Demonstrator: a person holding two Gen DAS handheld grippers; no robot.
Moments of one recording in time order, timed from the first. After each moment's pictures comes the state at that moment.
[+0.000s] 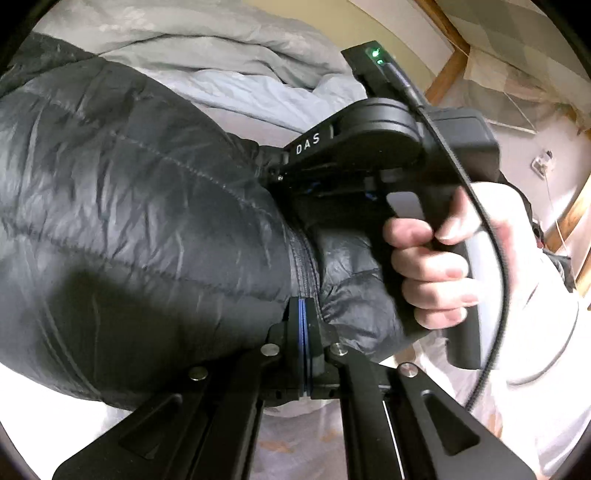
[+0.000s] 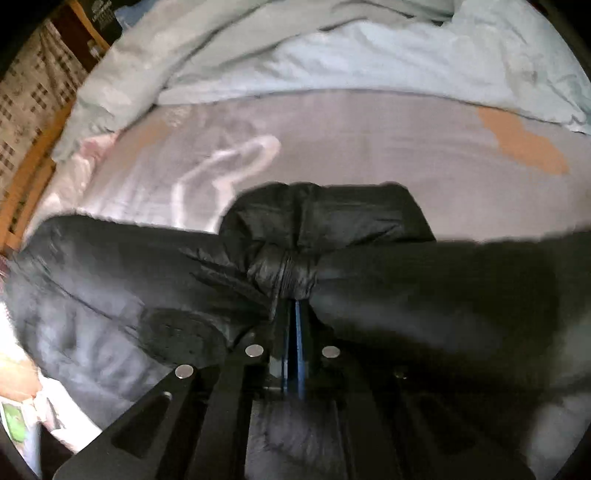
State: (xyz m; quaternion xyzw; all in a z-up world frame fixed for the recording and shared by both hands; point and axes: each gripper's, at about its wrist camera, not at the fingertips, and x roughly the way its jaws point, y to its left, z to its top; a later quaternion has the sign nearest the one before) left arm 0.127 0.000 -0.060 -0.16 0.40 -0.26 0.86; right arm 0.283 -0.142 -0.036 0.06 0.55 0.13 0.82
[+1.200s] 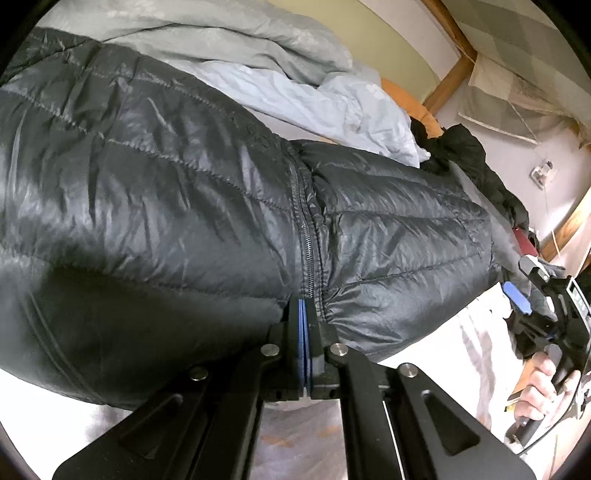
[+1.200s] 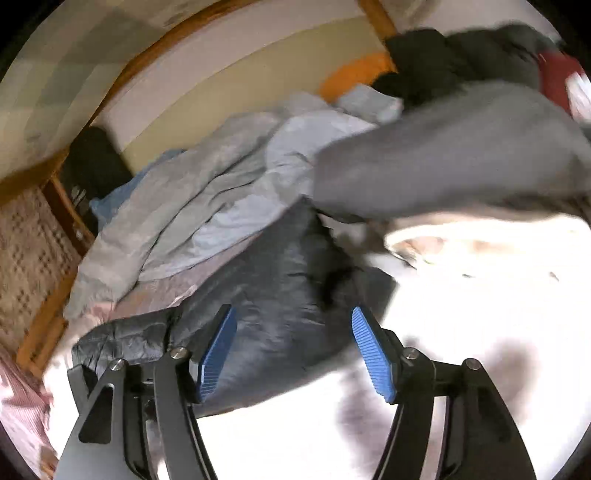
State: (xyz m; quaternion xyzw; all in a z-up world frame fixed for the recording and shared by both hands) left arm 0.127 -0.001 -0.060 -0.17 0.41 -0.26 0.86; right arm 0.015 -0.354 0.040 0.27 0.26 -0.03 0.93
